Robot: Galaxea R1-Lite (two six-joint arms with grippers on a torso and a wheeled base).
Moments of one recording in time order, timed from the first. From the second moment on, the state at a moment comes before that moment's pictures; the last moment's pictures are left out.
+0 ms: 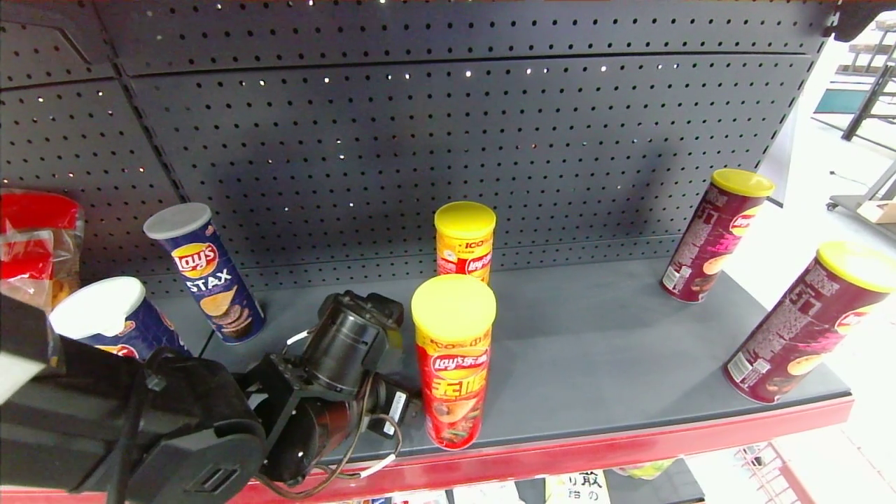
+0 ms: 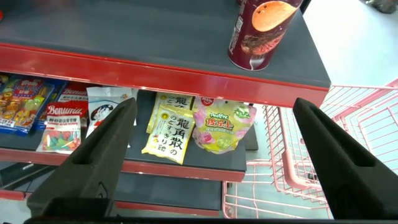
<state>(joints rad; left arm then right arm) -0.76 1.84 -0.75 -0.31 0.38 -0.16 0.30 0.14 -0.09 0.11 -0.19 -0.14</state>
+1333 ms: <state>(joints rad) -0.75 1.41 -0.70 -0.15 0.36 -0.18 0.31 0.25 -0.09 0.11 -0.16 -0.14</state>
